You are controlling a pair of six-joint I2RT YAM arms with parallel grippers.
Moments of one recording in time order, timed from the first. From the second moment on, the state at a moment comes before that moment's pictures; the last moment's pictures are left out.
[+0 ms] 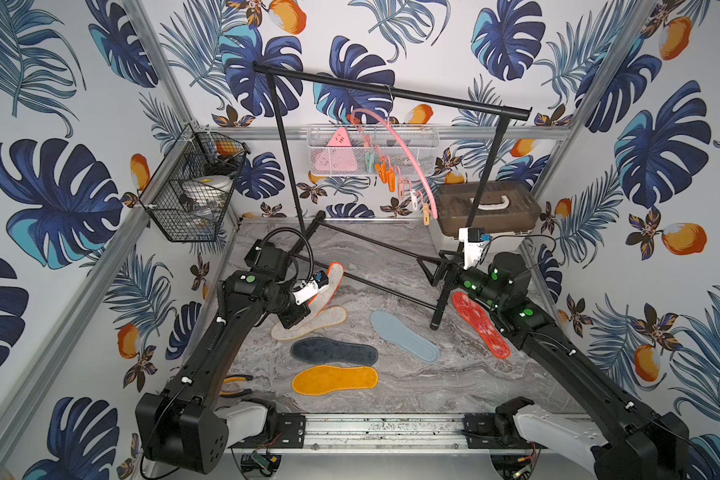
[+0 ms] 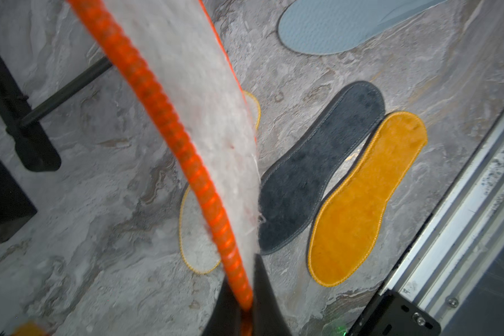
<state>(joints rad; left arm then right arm) -0.12 1.24 1.16 -1.13 0.19 0.72 0.40 1.05 0.82 0.08 -0.35 0.39</state>
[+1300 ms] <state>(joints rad) 0.09 1.59 0.86 -0.41 -0.57 0.46 0.44 0.92 0.67 -0.03 -0.29 0.31</state>
